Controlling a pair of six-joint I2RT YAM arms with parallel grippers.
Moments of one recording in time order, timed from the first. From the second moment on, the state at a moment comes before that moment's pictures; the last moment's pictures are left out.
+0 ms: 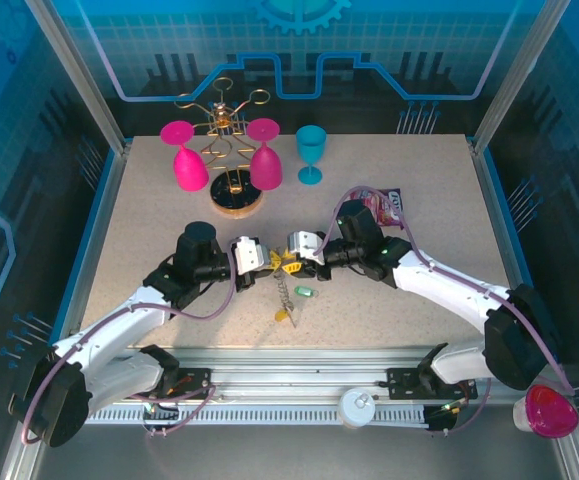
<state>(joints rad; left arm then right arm) -0.48 1.04 0.58 0.06 0.68 0.52 0.68 1.36 0.90 -0.12 -0.70 -0.65</state>
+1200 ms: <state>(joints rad) -0.48 0.94 0.47 0.13 0.60 0.36 0.66 1.36 0.83 0.01 -0.75 -0.52</state>
